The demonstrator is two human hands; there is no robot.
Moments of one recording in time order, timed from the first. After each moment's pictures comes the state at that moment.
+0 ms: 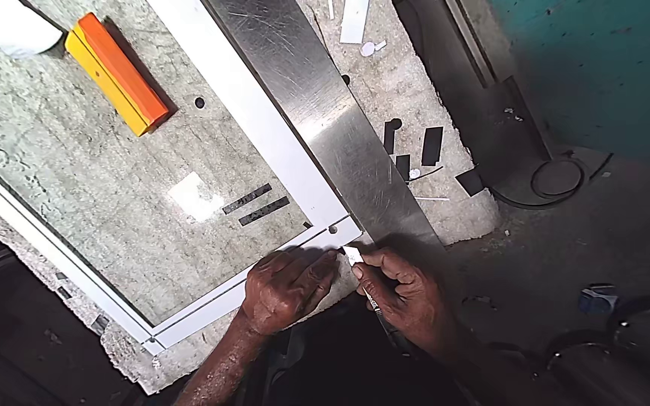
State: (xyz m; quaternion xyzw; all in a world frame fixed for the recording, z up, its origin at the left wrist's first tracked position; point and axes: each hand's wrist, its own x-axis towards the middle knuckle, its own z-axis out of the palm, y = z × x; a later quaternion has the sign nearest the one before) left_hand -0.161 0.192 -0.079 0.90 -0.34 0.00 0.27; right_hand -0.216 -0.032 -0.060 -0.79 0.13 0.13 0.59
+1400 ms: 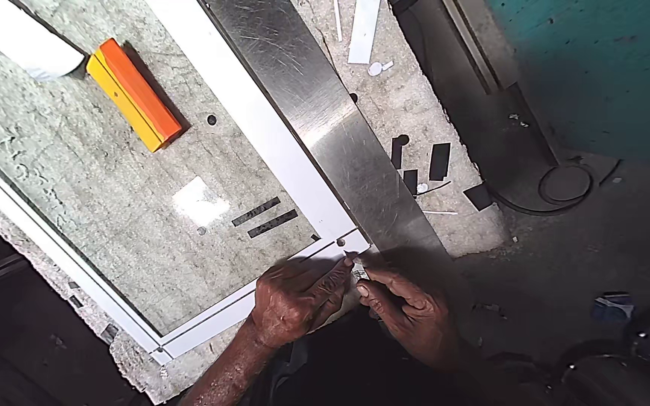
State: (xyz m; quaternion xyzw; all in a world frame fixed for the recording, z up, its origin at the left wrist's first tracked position) left_hand -0.154 0.189 -0.074 0.89 -0.33 -0.05 0.32; right_hand -0.224 -0.026 -0.070 -0.79 0.09 0.05 0.61
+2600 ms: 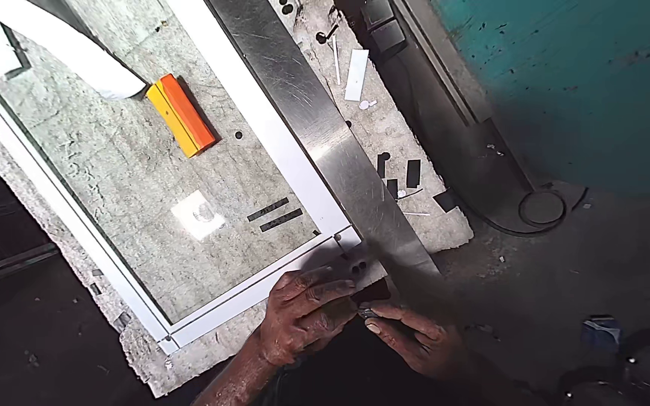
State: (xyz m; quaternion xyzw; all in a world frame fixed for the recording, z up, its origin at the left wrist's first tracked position) left_hand -0.174 0.189 -0.042 0.81 -0.34 0.02 0.47; right_hand -0.236 -0.048 -0.030 -0.79 -0.07 0.03 0.61
